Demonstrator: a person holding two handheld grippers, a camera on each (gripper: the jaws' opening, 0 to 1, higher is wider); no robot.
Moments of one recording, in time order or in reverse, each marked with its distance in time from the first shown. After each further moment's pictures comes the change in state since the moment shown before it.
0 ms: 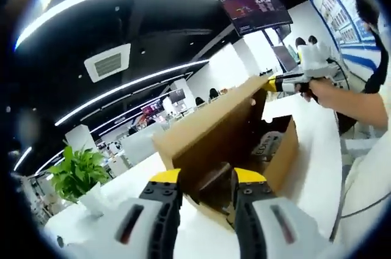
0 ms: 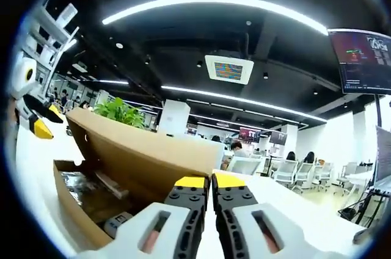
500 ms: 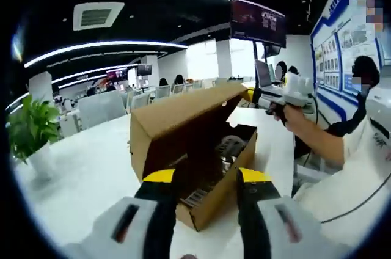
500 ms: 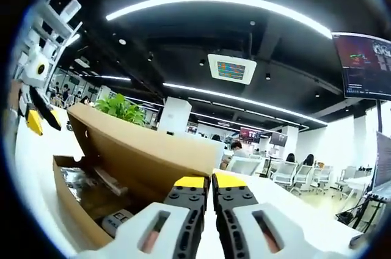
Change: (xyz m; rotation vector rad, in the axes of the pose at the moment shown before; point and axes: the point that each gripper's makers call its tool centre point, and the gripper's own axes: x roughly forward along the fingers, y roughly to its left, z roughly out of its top) left arm 0.002 -0.010 -0.022 -0.284 0.182 -0.287; right arm 0.001 0.001 0.001 -0.032 0.010 0.012
